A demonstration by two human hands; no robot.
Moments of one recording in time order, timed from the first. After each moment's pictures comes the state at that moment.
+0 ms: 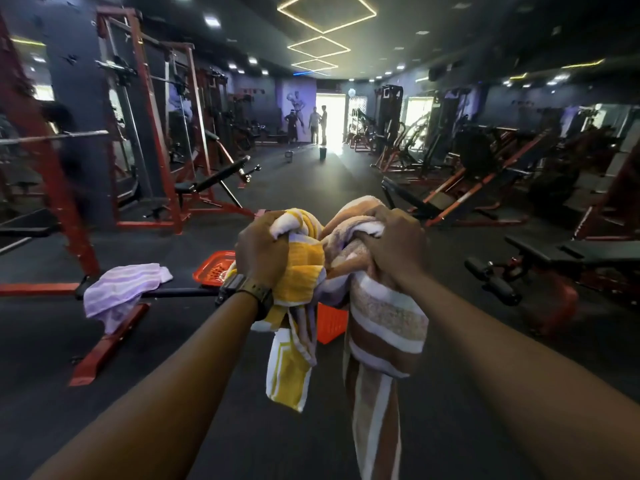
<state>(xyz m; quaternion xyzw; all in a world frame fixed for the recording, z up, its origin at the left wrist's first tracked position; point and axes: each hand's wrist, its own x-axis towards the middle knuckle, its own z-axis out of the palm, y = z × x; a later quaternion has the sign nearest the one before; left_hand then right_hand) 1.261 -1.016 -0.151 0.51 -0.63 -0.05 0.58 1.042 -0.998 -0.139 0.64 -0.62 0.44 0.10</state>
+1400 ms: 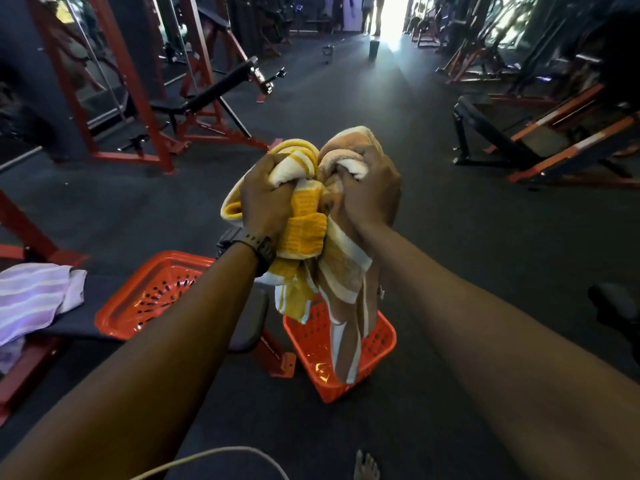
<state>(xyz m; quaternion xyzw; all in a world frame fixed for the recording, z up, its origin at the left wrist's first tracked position) 1.103 -1.908 -0.248 0.52 -0.58 -0.14 0.61 0.947 -1.932 -0.247 0.58 -0.59 0.56 -0.04</state>
